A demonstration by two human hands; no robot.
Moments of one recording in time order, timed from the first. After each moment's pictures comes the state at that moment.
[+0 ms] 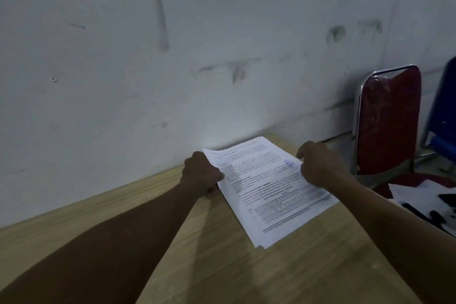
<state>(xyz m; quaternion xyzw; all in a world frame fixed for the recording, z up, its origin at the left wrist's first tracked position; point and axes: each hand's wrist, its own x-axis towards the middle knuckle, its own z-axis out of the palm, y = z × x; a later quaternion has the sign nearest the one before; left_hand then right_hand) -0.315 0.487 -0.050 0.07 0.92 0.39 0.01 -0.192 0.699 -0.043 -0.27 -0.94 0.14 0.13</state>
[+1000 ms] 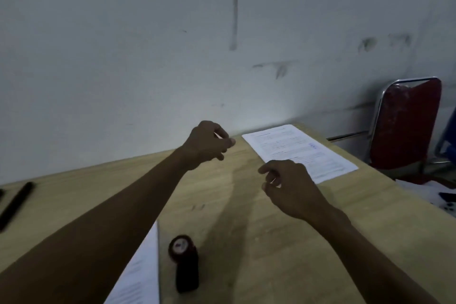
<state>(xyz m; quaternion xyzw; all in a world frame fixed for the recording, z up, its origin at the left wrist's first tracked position) -0.202 0.337 0.041 0.20 0.88 0.43 0.03 -0.069 0.502 -0.013 -0.07 -0.94 0.31 0.15</state>
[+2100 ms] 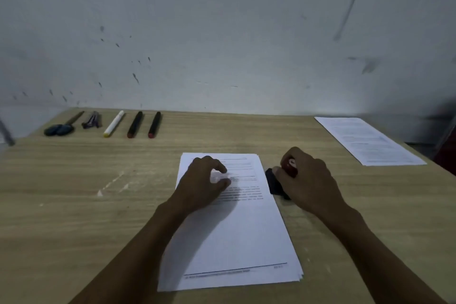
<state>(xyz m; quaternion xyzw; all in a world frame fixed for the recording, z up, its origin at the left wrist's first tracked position) -0.026 0.057 -0.064 0.17 0.91 0.37 -0.10 0.037 0.278 0.004 -0.04 -0.95 0.26 0.15</state>
